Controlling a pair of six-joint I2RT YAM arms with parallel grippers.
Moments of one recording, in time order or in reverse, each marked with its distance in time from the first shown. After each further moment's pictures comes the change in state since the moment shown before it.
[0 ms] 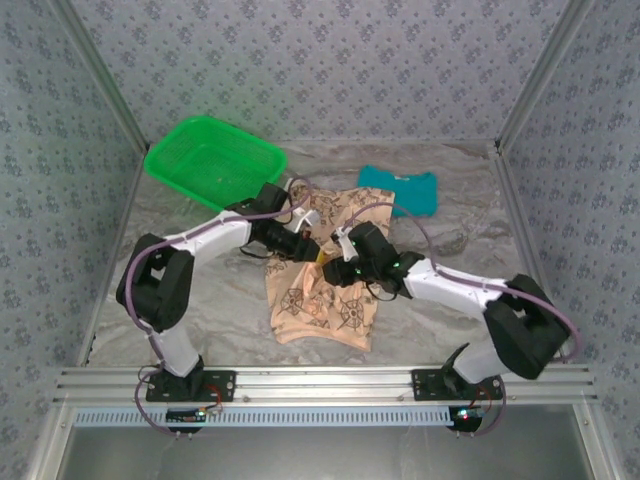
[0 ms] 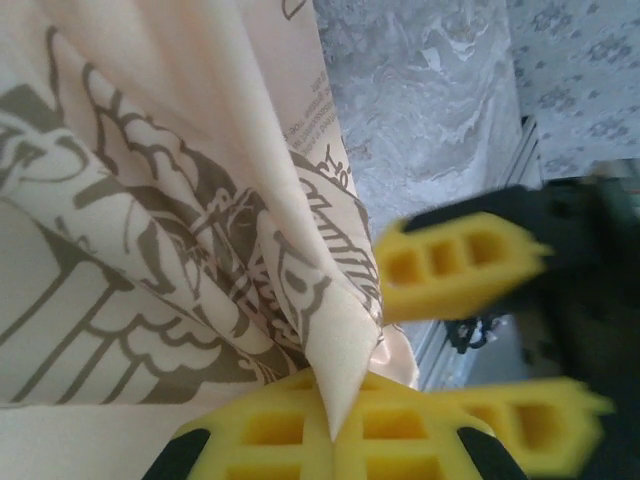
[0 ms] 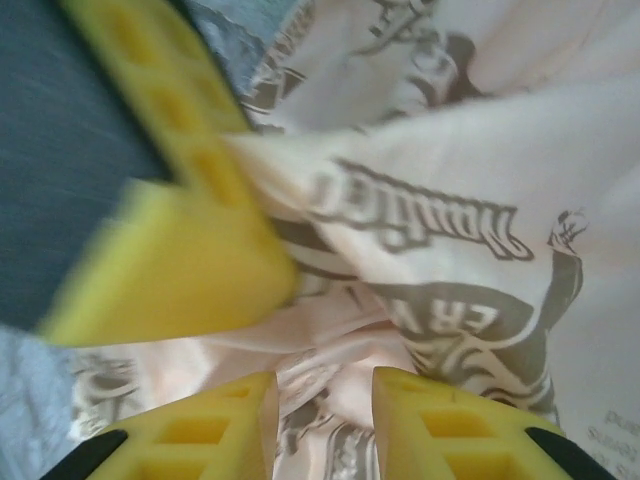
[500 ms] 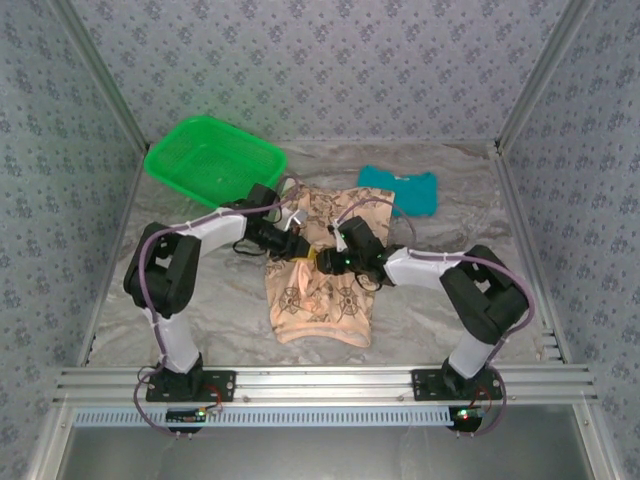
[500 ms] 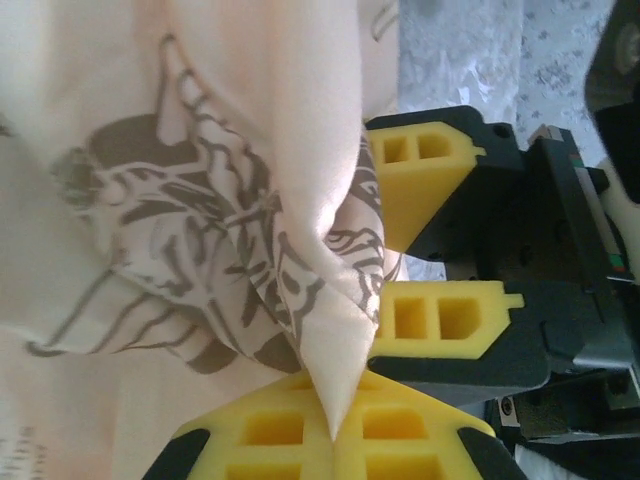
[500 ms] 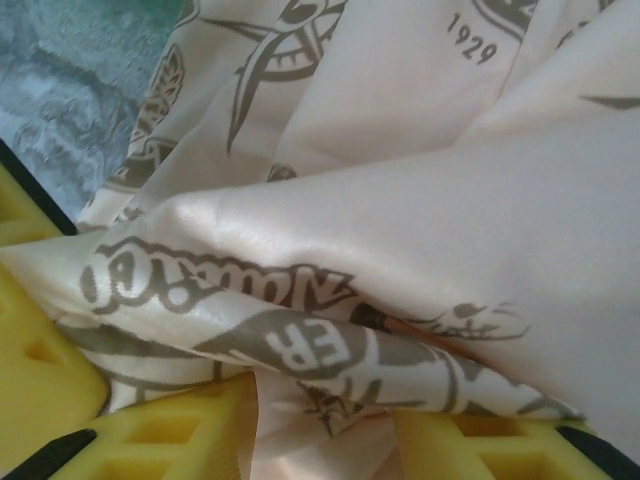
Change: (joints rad) left arm 0.101 0.106 -0.006 0.026 0.059 -0.049; right arm -0.039 0.250 0.084 0.170 0.069 0.076
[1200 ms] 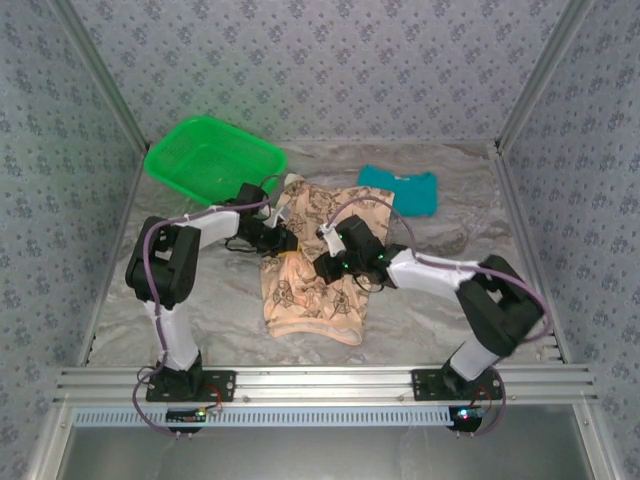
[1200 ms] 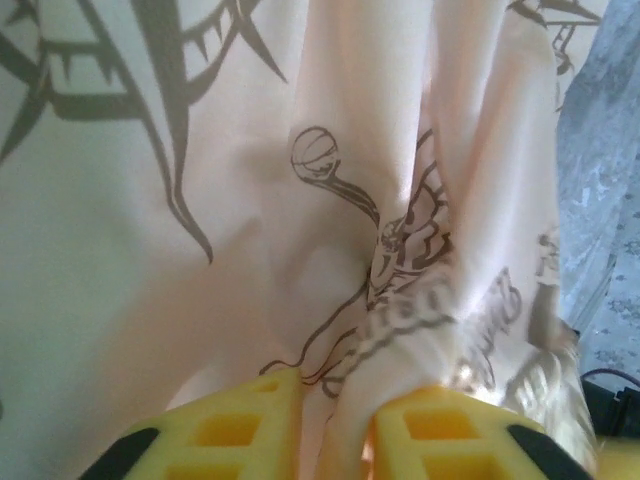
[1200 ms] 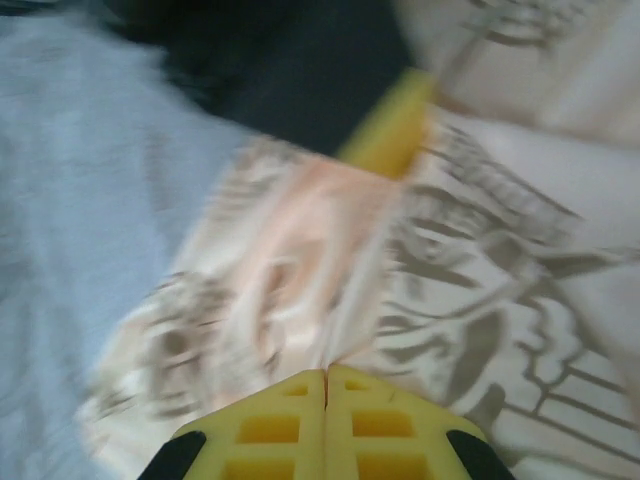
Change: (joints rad) left arm 0.058 0.050 0.000 0.034 -0.187 -0.051; right arm 0.074 -0.170 -0.008 -0.111 -0.153 -0.180
